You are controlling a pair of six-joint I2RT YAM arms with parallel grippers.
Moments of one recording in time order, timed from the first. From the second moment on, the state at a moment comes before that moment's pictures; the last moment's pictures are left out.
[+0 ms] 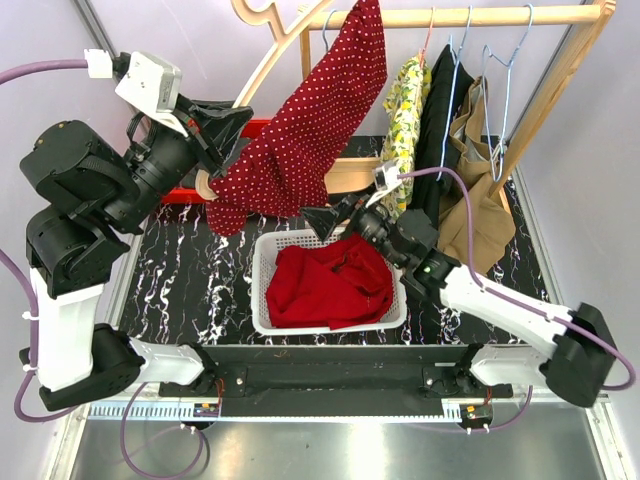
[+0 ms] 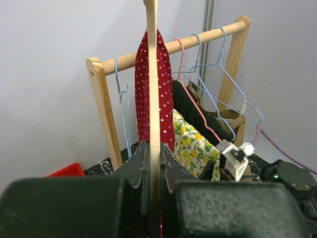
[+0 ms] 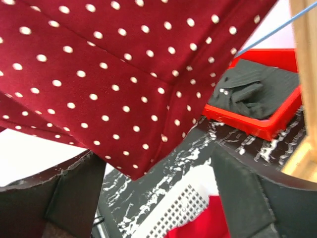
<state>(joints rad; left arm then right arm) -0.82 1.28 2.26 -0.78 -0.13 0.04 0.87 1.21 0.88 0.53 0.03 0.49</state>
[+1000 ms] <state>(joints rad) -0.78 1.27 2.02 -0.78 -0.11 0.02 0.83 0.93 1.57 0.17 -0.40 0.53</state>
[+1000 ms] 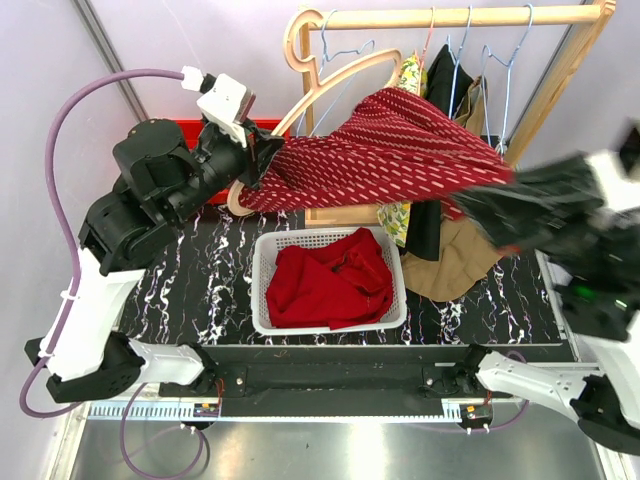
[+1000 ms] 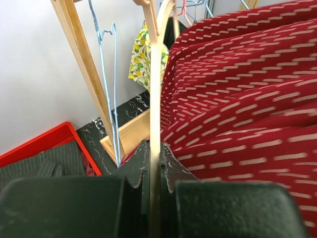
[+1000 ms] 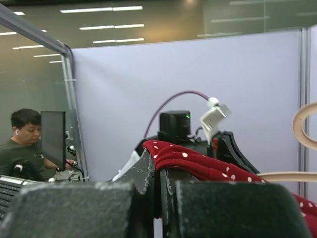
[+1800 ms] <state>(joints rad) -0.78 1.35 2.07 -0.73 -0.17 0.02 0.83 0.77 1.64 -0.18 -0.41 0.39</state>
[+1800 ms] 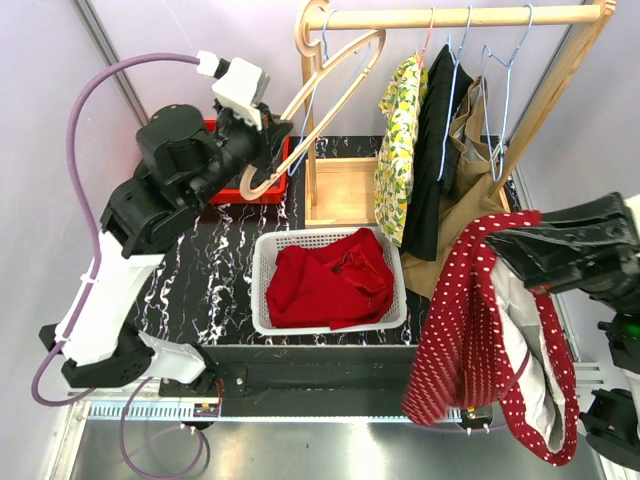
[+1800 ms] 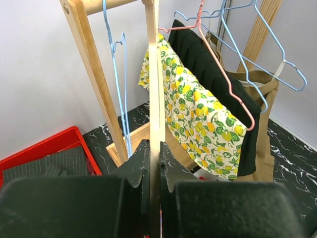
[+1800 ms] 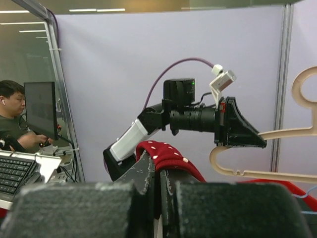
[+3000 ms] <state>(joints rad) -0.75 1.85 2.37 -0.64 -0.29 -0.10 0.83 1.18 1.40 -0.05 -0.35 0.36</state>
